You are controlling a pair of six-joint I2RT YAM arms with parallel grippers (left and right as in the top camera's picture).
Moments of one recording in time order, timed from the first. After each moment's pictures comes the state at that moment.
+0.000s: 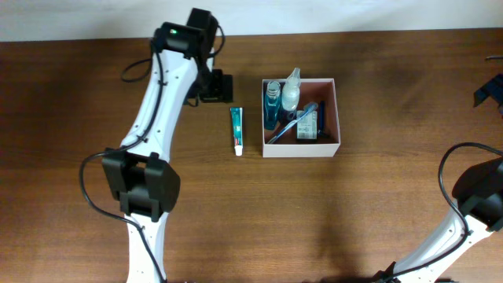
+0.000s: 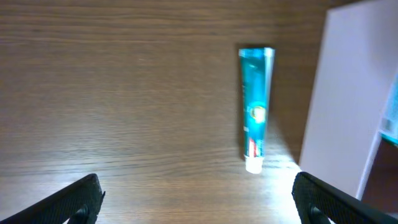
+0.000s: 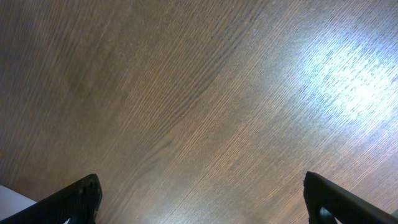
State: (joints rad) left arm -0.29 2.29 2.37 -1.50 -0.01 -0.27; right arm -0.63 2.27 2.50 -1.68 0.02 0.35
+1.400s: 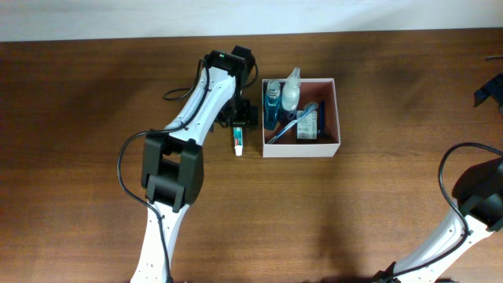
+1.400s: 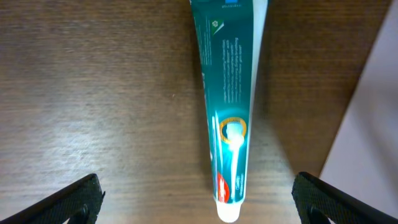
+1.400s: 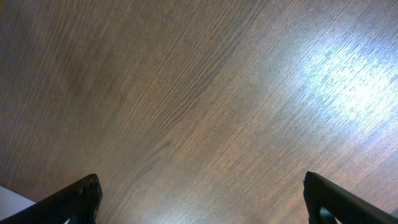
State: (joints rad) left arm -0.41 2.47 2.25 -1.40 0.00 -0.37; right arm -0.63 2.27 2.50 -1.68 0.03 0.35
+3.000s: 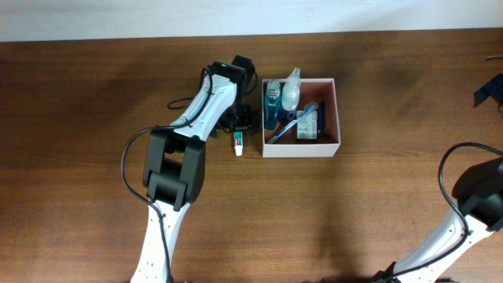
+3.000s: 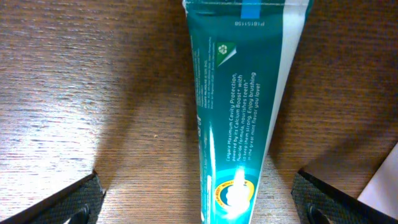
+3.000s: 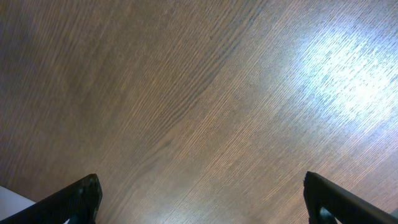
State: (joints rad) left arm -0.40 2.49 2.14 -1.27 0.02 -0.44; right arm -0.63 2.27 2.50 -1.68 0.03 0.35
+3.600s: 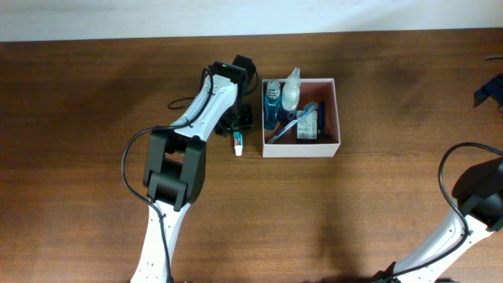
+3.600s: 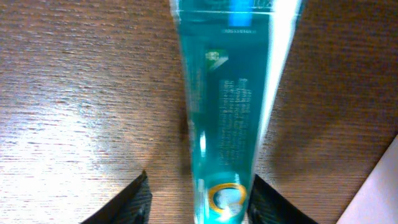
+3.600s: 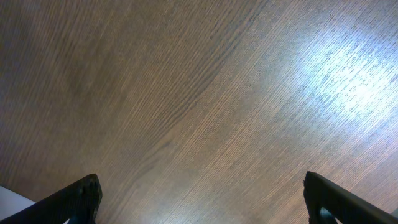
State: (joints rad) left arm -0.40 2.49 2.14 -1.25 0.02 -0.46; right arm -0.63 2.27 2.50 -1.68 0.03 0.35
